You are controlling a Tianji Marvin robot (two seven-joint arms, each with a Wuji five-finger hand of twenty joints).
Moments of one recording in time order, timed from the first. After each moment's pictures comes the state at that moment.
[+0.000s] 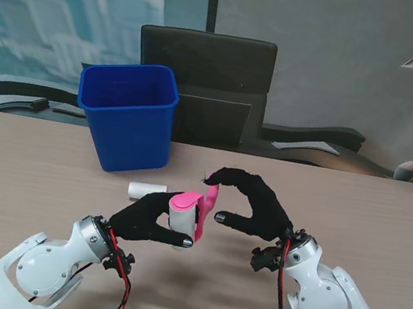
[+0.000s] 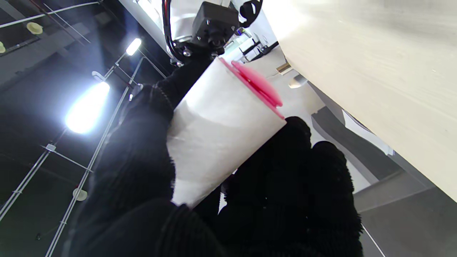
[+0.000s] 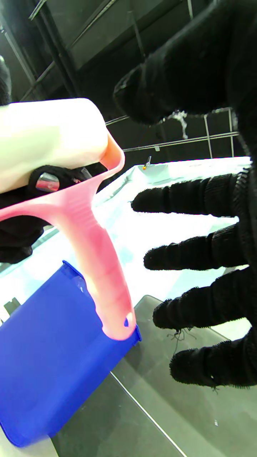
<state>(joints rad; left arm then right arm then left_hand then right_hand) 1.64 -1.08 -1.13 -1.72 0.09 -0.53 -0.17 -1.57 -1.13 1.21 -1.58 -0.29 -0.75 -0.07 0.93 -0.45 0.09 0.02 0.52 0.23 0.93 0.63 0.88 0.30 0.71 0.77 0.75 0.31 1.03 0.74 0.41 0.33 1.38 0.70 0.36 -0.39 0.56 -0.07 0.54 -0.09 0.38 0.66 0.52 0.19 0.47 0.40 0.50 0.37 0.22 0.28 0.04 0.53 0.75 0.35</state>
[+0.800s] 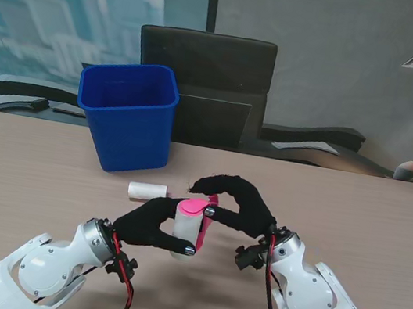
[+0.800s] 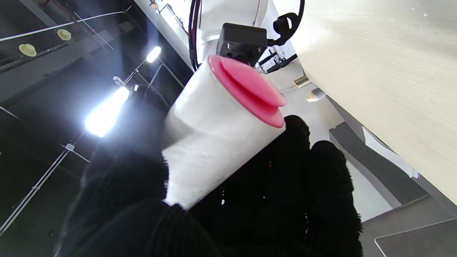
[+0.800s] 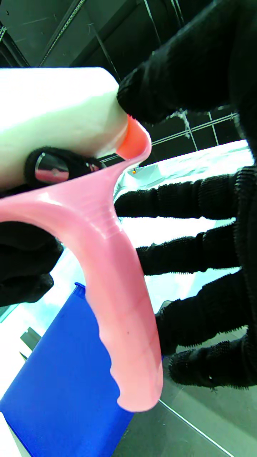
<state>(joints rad) 1.62 -1.07 -1.09 -1.71 0.02 -0.58 -0.21 -1.51 -1.13 1.09 -1.54 -0.10 -0.73 -0.02 0.90 -0.46 0.13 0.02 0.55 0.26 0.94 0.65 0.93 0.26 0.71 0.80 0.76 0.29 1.03 0.74 0.41 0.32 1.38 0.70 0.33 -0.39 0.58 -0.06 0.72 -0.06 0.47 0.66 0.82 0.21 0.55 0.44 0.83 0.51 0.29 0.31 0.07 0.53 0.73 0.29</state>
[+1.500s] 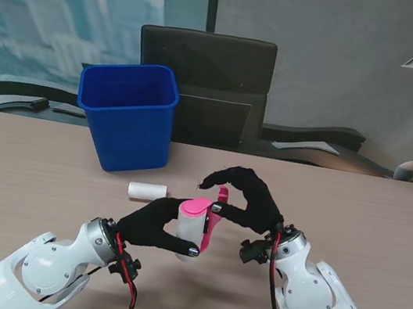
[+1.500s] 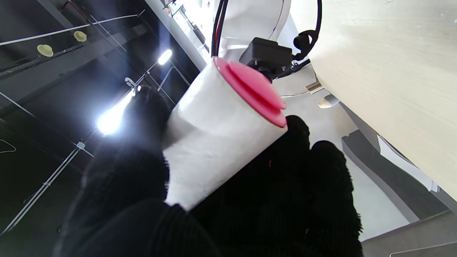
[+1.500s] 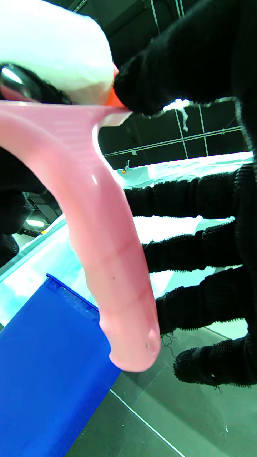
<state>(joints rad) 1.60 -1.07 -1.07 -1.71 -0.03 -0.59 -0.23 -1.51 -1.16 1.13 -1.52 -0.23 -0.76 -0.15 0.90 -0.46 0.15 0.02 0.55 0.26 0.94 0.65 0.93 0.26 0.68 0.80 0.76 0.29 1.03 0.74 0.41 0.32 1.38 0.70 0.32 -0.42 0.59 -0.06 0.77 -0.06 0.50 0.67 0.82 0.19 0.56 0.44 0.72 0.38 0.27 0.28 0.02 0.53 0.76 0.21</state>
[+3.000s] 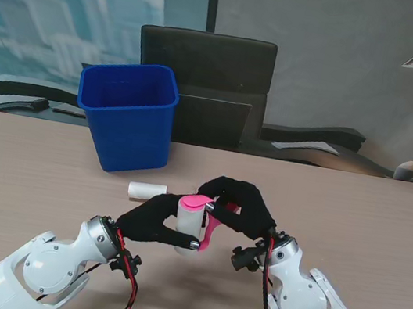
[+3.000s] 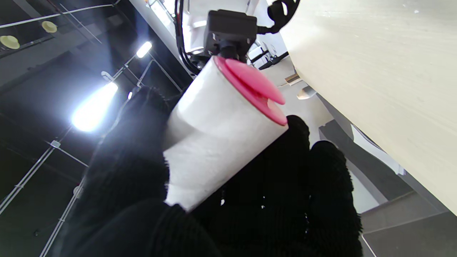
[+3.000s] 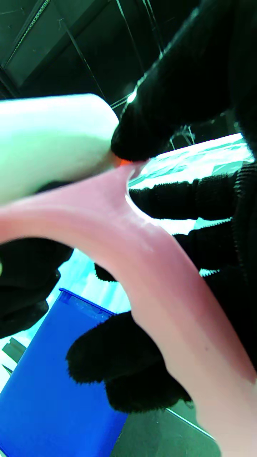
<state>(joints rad) 1.61 -1.08 -1.08 -1.72 0.03 -0.51 -0.18 -1.53 -1.16 1.09 -1.55 -0.08 -0.73 -0.08 0.90 -0.46 0.15 0.02 0.55 0.25 0.94 0.65 0.93 0.26 0.67 0.80 0.76 0.29 1.02 0.74 0.41 0.32 1.38 0.70 0.41 -0.56 0.92 0.15 0.79 -0.05 0.75 0.48 1.08 0.21 0.69 0.50 1.28 0.41 0.71 0.41 0.73 0.57 1.24 0.31</state>
